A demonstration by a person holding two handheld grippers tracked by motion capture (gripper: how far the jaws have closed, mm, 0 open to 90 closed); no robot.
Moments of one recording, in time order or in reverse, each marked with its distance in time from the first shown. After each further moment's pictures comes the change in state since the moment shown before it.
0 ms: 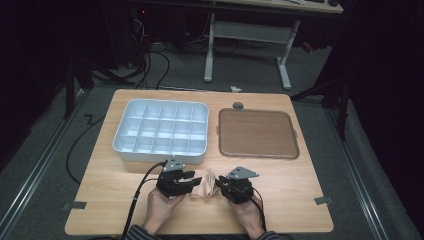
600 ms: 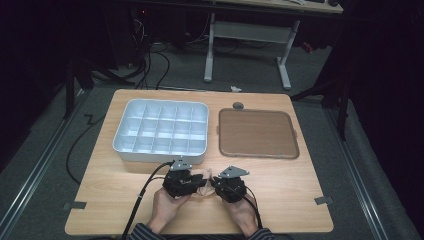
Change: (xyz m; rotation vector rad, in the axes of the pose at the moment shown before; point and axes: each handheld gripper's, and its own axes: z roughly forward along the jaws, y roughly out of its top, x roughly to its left) left arm -0.010 0.009 0.012 0.018 -0.103 0.006; right arm 0.008 0.002 0.024 0.054 0.018 -0.029
